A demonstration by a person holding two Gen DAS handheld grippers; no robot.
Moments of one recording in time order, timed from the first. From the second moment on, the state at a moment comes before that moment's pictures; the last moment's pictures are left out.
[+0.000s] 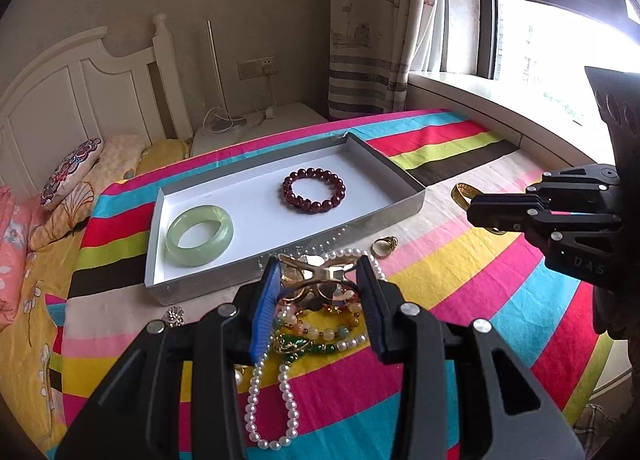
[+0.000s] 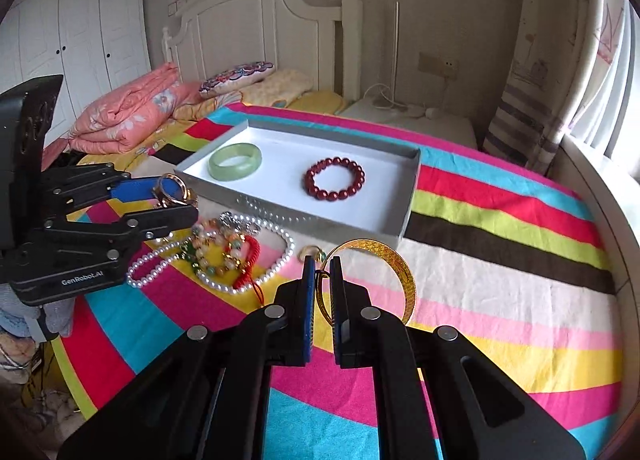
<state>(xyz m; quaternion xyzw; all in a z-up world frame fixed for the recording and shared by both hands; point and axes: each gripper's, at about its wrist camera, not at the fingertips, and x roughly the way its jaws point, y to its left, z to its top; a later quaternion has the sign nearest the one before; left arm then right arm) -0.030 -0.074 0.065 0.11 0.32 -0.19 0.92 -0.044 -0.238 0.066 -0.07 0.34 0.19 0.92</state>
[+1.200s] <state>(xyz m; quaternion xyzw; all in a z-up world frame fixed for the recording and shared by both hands) 0.153 -0.079 0.049 0.10 0.39 -0.10 0.91 0.126 -0.188 0.039 -0.06 0.39 0.18 0.90</state>
